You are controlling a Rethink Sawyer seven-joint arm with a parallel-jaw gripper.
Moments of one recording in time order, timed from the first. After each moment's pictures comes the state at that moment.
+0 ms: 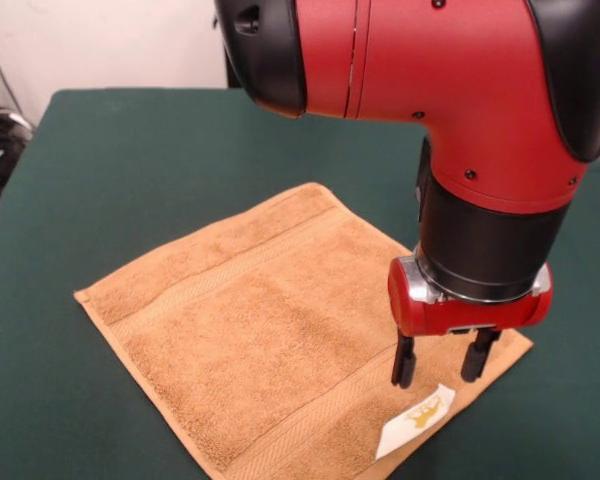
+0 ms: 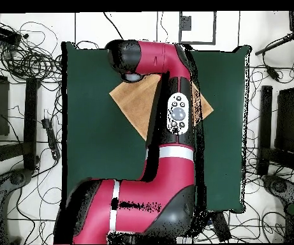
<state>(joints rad) -0.05 -0.07 -0.01 0.56 -0.04 1.04 1.57</state>
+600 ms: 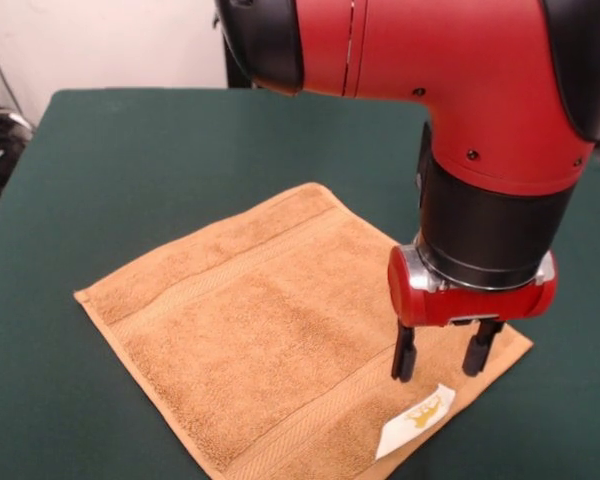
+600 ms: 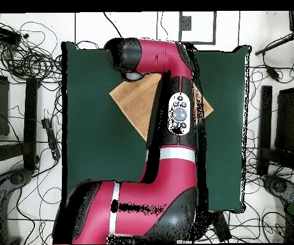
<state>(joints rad) -0.05 -0.10 -0.01 0.58 -0.04 1.03 1.57</state>
